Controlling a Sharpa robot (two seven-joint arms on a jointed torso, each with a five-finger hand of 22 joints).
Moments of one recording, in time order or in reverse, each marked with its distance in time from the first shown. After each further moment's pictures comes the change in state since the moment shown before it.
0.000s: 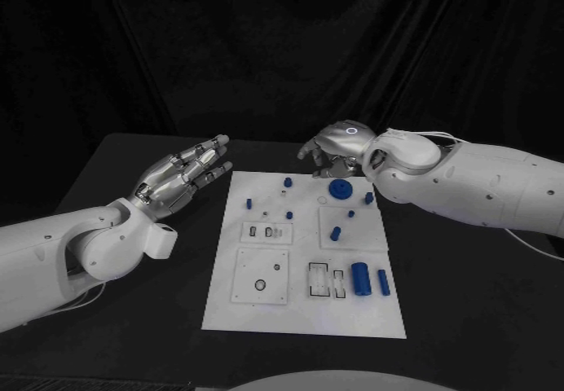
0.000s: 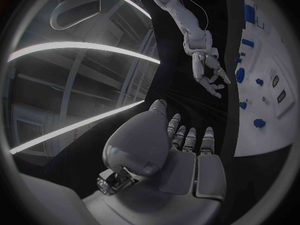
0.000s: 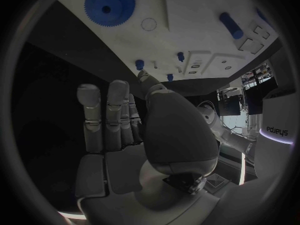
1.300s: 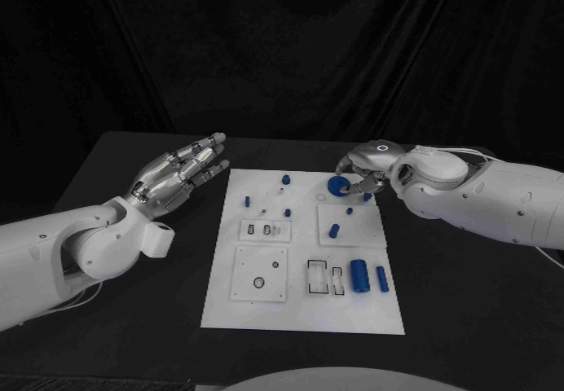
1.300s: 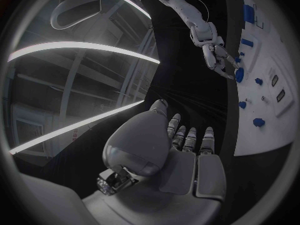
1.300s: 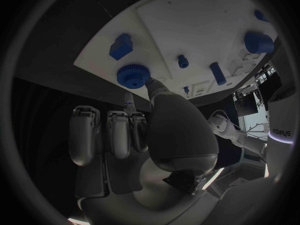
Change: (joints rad) left arm 0.000 -0.006 0.000 0.001 0.000 0.004 -0.001; left_hand 0.000 0.000 0.021 -0.020 0.000 0.000 0.000 0.000 0.000 -0.001 0.002 0.000 0.000 0.005 0.006 0.000 0.000 0.000 0.000 0.000 0.000 0.000; right arm -0.066 -0.128 -0.001 0.032 0.006 0.099 -0.114; right_hand -0.092 -0.002 -0.091 0.153 0.179 0.008 0.039 0.053 0.070 0.509 -0.057 0.958 0.872 0.181 -0.028 0.534 0.709 -0.041 0.272 -0.030 0.433 0.337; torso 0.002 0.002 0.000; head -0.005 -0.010
